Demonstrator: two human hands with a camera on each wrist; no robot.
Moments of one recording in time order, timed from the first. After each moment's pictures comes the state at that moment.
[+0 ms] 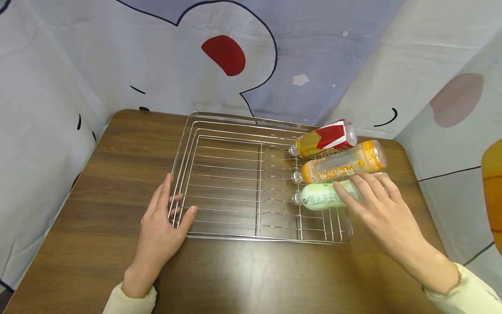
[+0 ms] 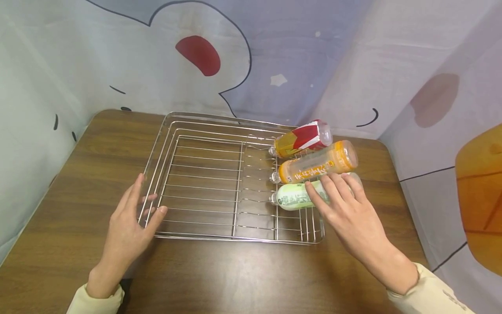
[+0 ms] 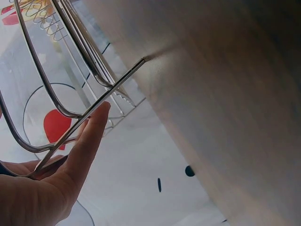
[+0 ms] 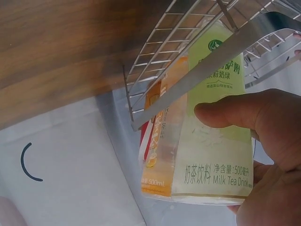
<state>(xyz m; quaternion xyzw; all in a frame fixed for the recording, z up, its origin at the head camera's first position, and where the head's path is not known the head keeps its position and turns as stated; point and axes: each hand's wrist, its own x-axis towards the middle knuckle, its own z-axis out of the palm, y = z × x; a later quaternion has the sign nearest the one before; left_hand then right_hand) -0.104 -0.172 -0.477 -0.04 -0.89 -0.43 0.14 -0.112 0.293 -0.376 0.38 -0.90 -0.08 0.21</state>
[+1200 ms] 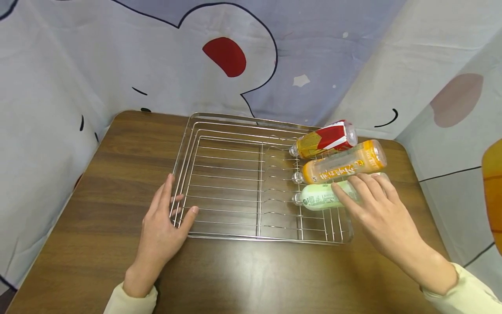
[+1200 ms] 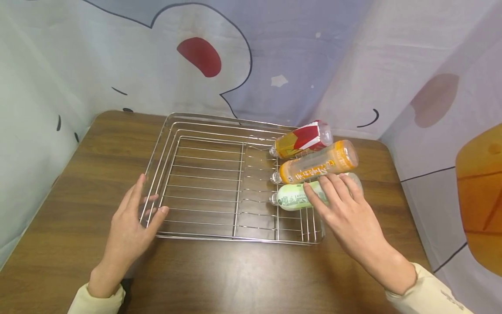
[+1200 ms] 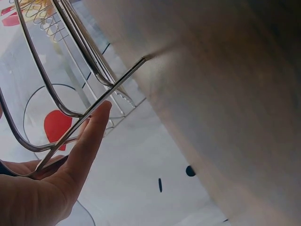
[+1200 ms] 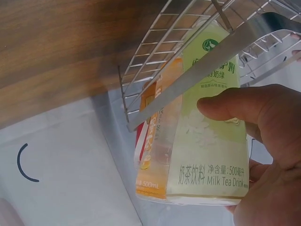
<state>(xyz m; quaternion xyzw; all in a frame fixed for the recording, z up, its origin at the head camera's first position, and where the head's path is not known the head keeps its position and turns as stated) -0.103 -0.172 -0.474 -0.03 -0.89 -0.44 0.12 -0.114 0.287 -0.378 0.39 -0.89 -0.06 0.23</state>
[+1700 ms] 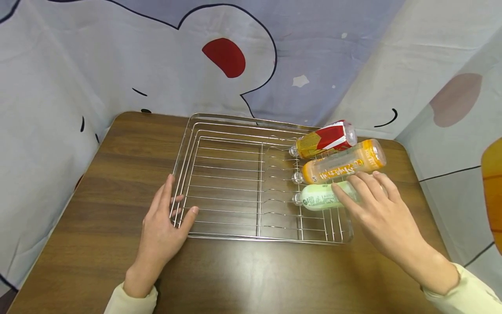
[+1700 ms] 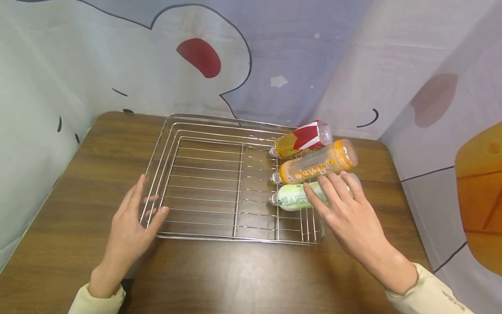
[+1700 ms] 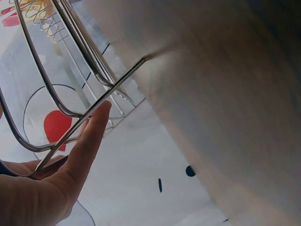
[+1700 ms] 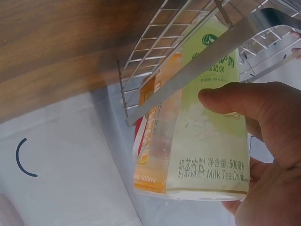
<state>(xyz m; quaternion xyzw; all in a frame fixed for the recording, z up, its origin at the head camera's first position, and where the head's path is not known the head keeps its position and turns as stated) -0.103 -0.173 -0.475 -0.04 -0.89 -0.44 0.12 -0.111 0.290 -0.375 0.38 -0.90 -0.08 0.21</state>
